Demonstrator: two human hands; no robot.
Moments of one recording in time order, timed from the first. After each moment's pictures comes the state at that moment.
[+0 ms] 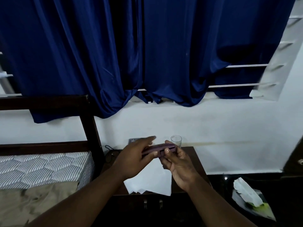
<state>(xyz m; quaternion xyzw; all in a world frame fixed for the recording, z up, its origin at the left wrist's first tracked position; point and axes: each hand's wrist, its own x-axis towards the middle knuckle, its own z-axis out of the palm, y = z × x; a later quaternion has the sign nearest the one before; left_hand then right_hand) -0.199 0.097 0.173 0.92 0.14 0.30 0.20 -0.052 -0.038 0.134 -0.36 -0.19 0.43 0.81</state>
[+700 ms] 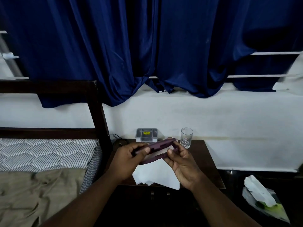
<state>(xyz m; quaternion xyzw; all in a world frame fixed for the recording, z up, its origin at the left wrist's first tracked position) -0.235 0.117 0.134 0.77 0.24 0.34 0.49 -0.058 -0.006 0.104 -0.33 -0.24 0.48 0.78</state>
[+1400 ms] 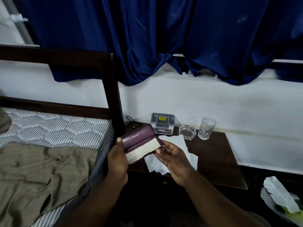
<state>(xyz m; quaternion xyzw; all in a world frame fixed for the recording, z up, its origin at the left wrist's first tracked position) -0.265 0.159 0.053 0.35 0.46 0.52 0.63 -0.103 0.067 0.048 -0.48 -0.22 0.52 0.67</state>
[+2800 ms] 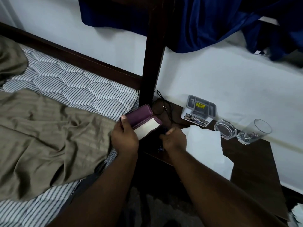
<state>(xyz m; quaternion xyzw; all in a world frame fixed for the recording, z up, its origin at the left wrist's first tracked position) -0.299 0.250 -0.018 0.35 0.63 0.58 0.38 -0.159 0.219 -0.026 -0.87 -0.31 0.24 0.29</state>
